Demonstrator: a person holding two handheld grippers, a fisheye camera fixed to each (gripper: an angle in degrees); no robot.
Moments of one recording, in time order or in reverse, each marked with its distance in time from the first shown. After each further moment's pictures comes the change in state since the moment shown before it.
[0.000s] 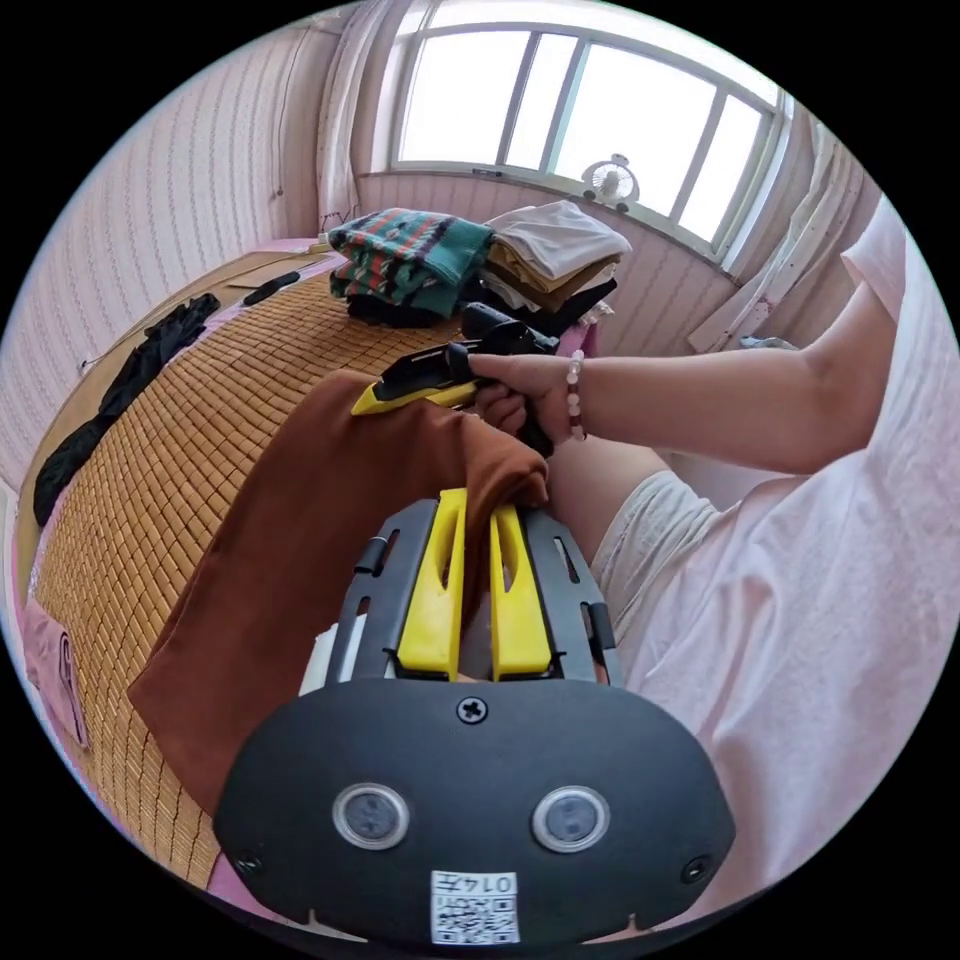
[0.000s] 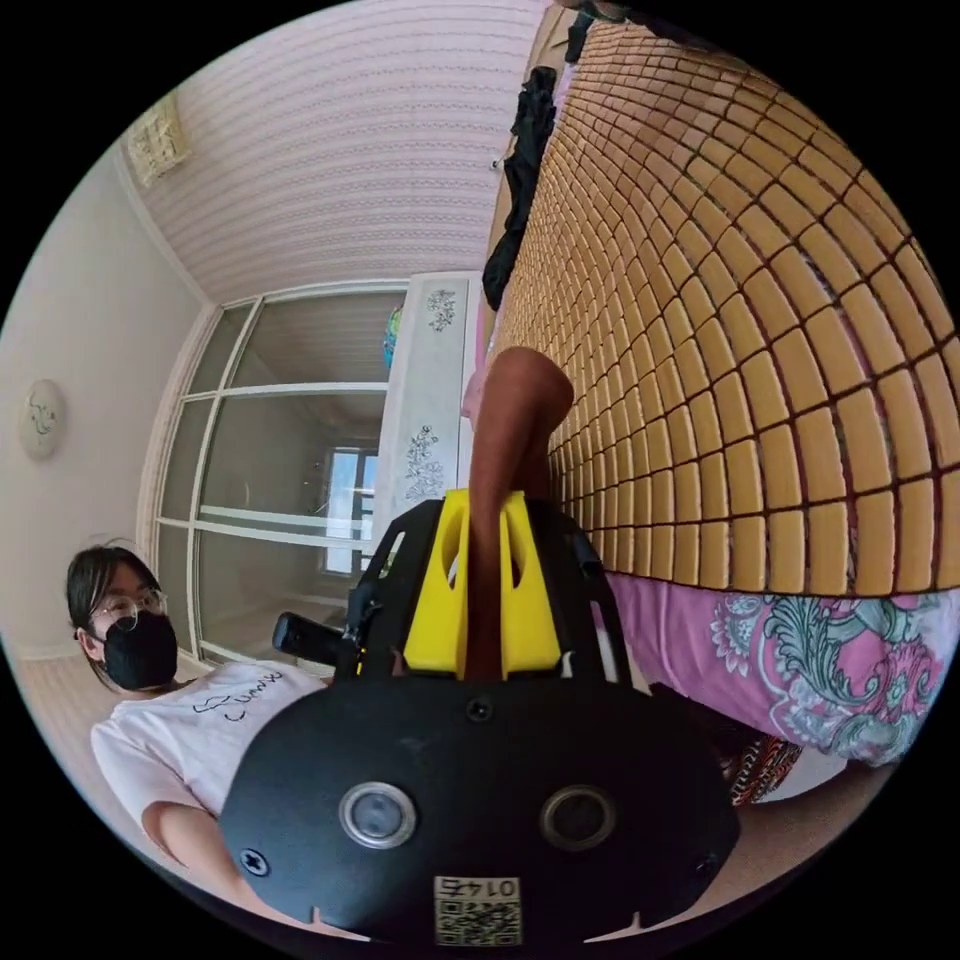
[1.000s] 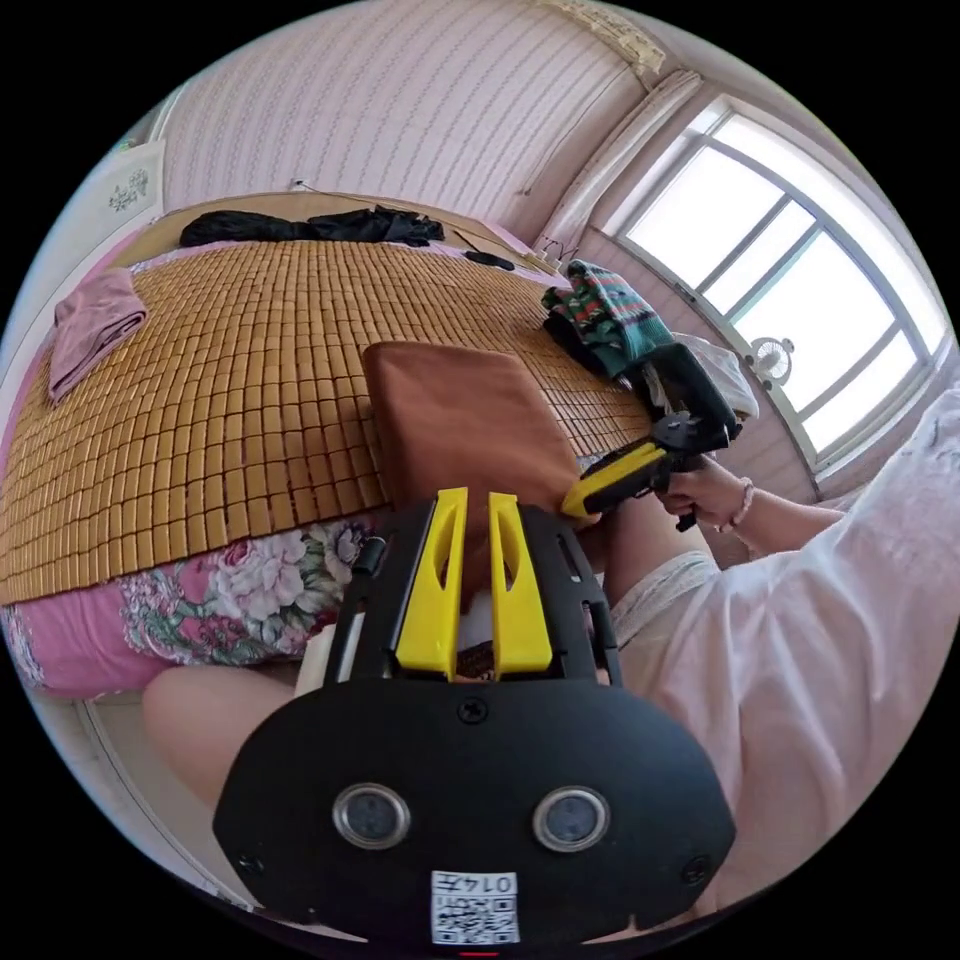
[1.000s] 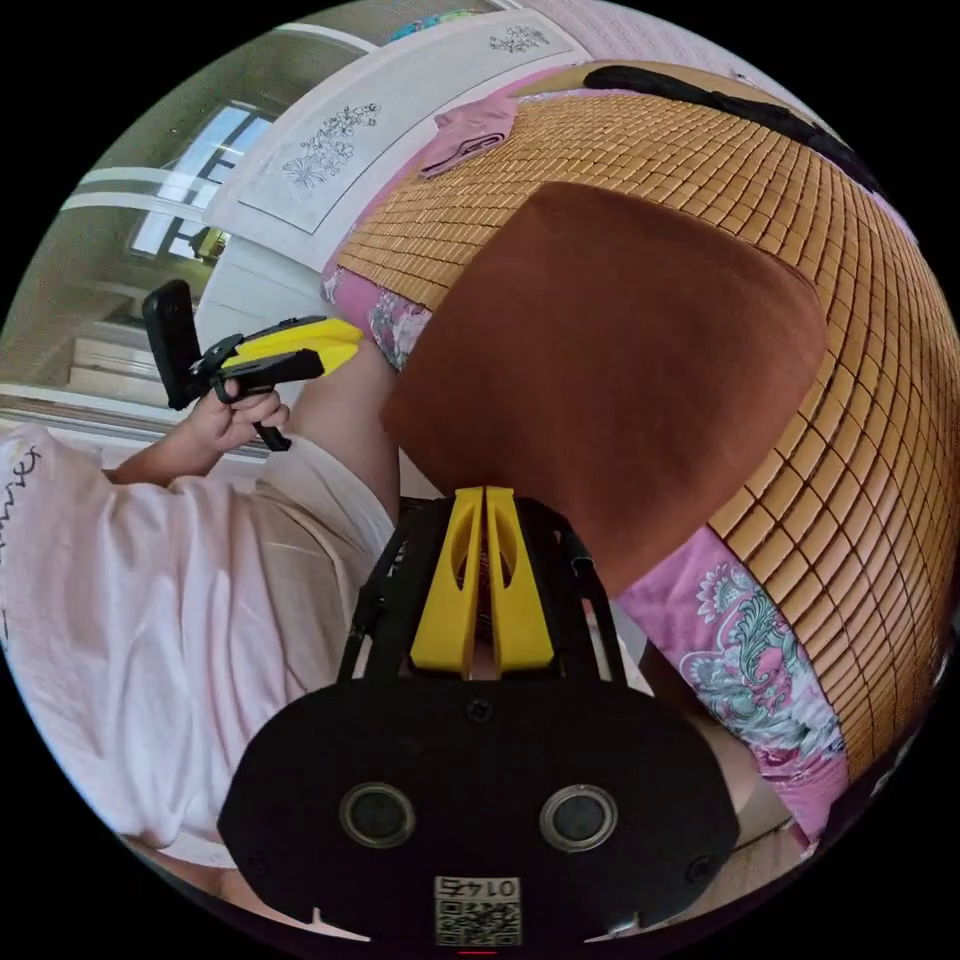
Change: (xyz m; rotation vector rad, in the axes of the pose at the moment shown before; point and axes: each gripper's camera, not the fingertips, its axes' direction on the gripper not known) left arm -0.150 0.107 -0.050 0.074 -0.218 -0.661; right arm -0.092 0.121 0.171 -0.801 0.759 -0.514
